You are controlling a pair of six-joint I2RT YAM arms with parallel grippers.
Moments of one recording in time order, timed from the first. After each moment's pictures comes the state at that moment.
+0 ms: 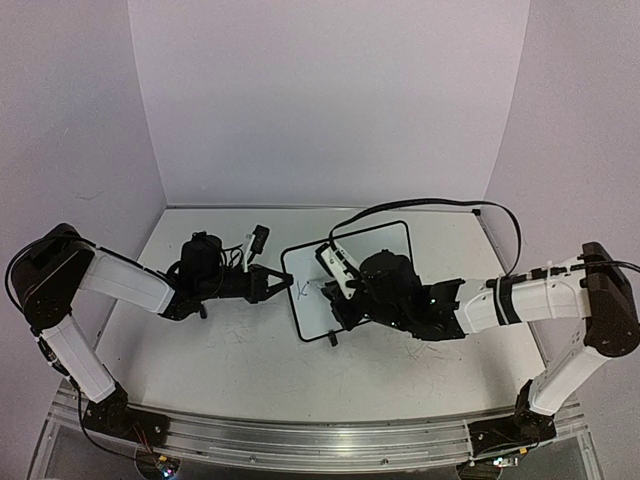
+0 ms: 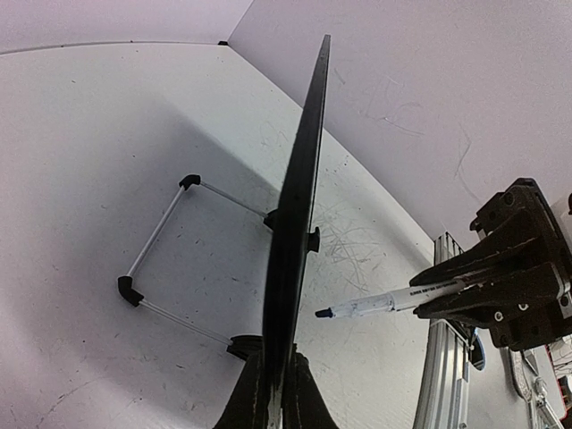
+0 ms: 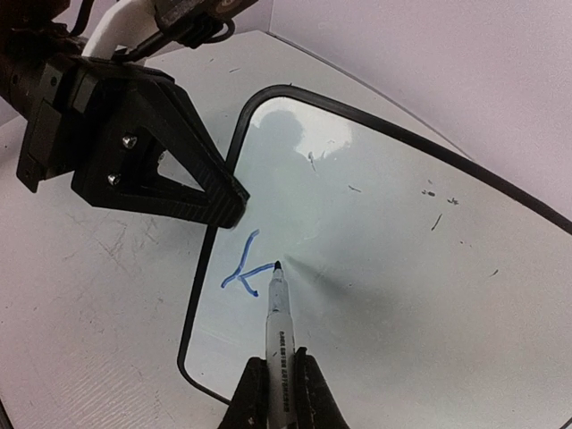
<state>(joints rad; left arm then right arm) -0.66 1.65 0.68 0.69 0.55 -0.44 1.08 1.60 0.94 0.19 0.29 -0.01</state>
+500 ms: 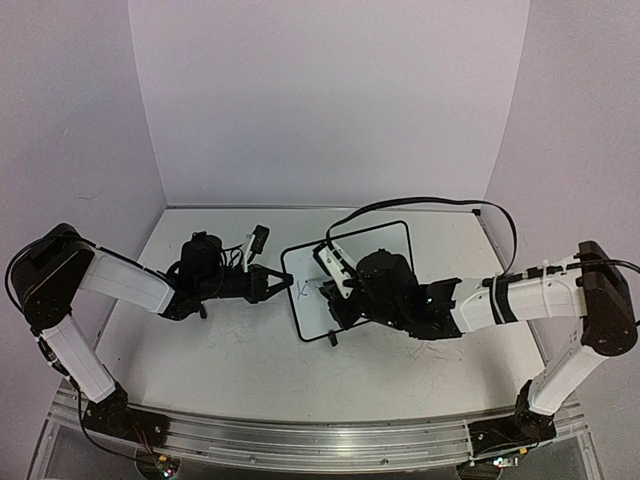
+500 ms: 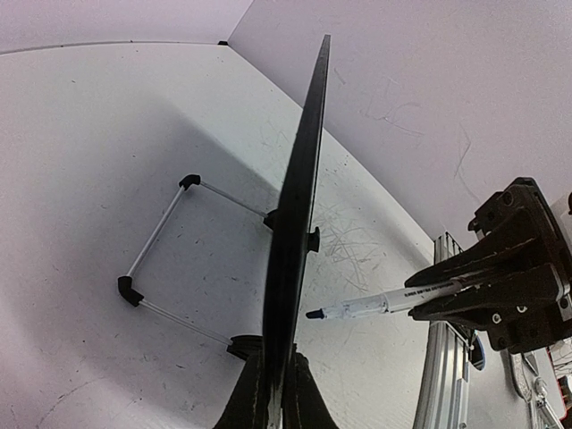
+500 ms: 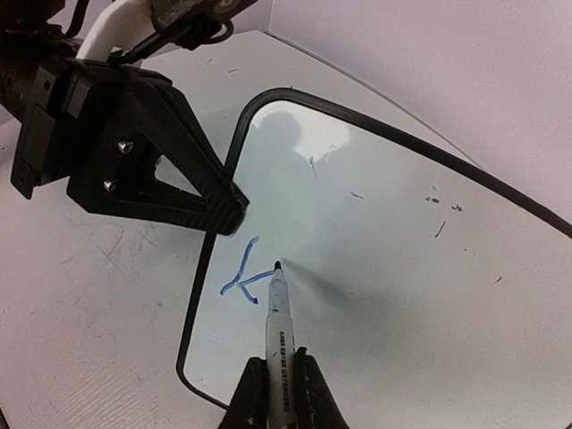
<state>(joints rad) -0.66 1.65 0.68 0.69 0.55 -0.44 1.08 1.62 0.96 0.19 0.29 -0.01</state>
